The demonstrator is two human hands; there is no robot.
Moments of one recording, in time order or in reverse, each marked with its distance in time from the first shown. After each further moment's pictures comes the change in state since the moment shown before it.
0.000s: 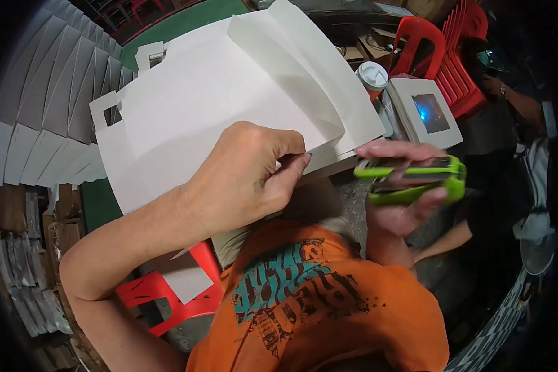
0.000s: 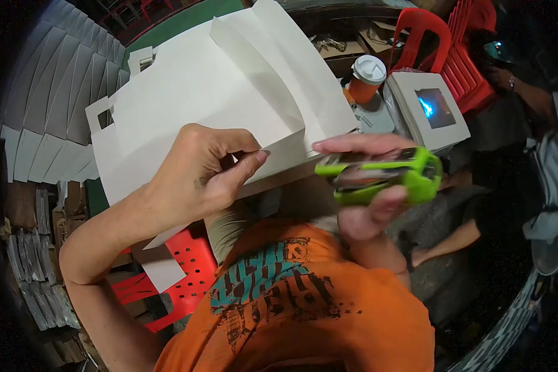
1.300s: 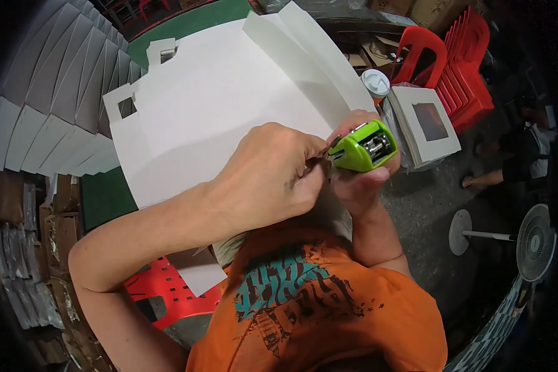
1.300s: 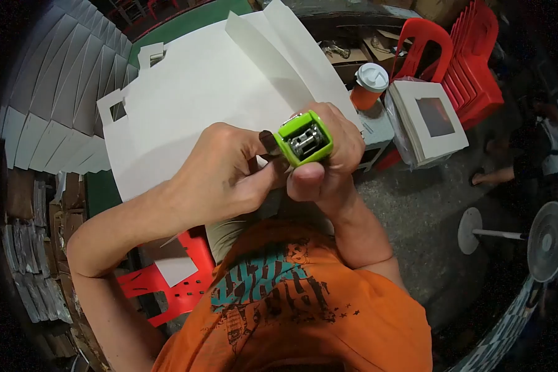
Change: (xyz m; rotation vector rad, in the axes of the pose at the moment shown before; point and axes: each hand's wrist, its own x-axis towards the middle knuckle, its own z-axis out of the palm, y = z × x) left_hand 0.001 0.012 0.007 0.083 -0.006 0.015; right_hand 0.024 0.025 0.036 -0.644 -0.228 -0.106
